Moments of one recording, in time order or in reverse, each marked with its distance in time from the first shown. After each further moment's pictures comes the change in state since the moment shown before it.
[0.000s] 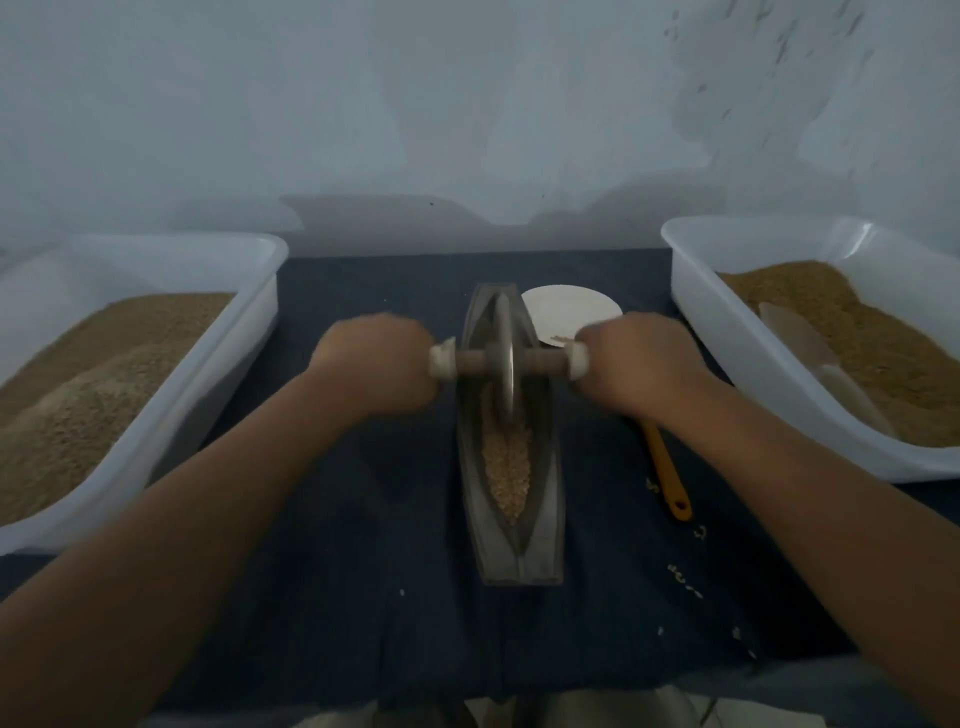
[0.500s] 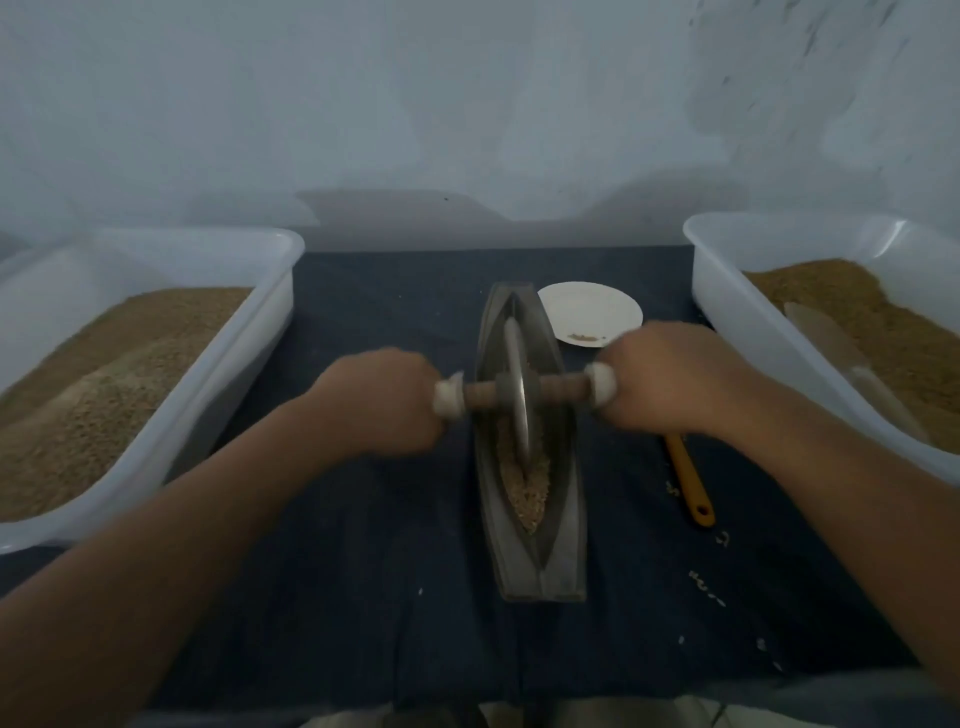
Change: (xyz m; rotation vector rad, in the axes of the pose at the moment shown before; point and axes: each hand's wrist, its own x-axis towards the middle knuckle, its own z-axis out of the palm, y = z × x) left_hand -0.031 -0.007 0.010 -0.122 -0.171 0.057; right_hand -0.021 -0.001 -0.024 0.072 -0.190 -0.071
